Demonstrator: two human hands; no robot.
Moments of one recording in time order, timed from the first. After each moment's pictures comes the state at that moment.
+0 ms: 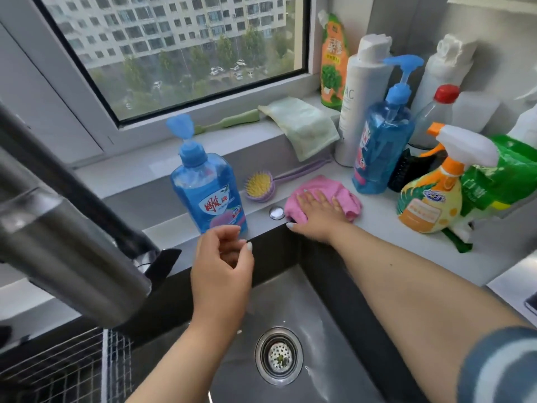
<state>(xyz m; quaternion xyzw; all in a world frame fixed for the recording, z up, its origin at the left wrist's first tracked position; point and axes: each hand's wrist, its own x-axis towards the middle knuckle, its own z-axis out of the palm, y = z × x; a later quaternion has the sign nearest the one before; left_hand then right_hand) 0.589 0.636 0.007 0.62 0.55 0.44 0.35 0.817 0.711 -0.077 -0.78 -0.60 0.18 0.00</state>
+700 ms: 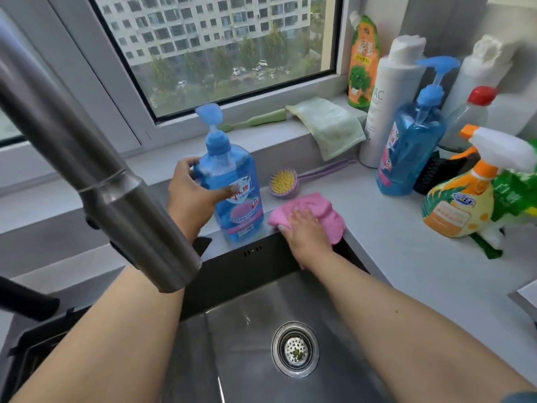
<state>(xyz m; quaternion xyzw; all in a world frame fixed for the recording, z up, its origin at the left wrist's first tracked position) 0.541 0.748 0.049 0.61 0.56 0.41 0.38 0.722 0.695 -0.076 -0.76 -0.60 0.22 0.13</state>
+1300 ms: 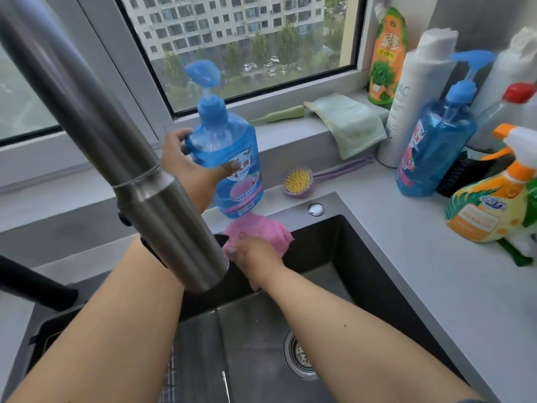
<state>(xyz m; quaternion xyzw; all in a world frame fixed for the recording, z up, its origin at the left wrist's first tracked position) 0.523 0.759 0.074 0.61 0.53 0.50 0.32 0.608 0.717 -0.068 -0.65 -0.68 0.32 0.09</state>
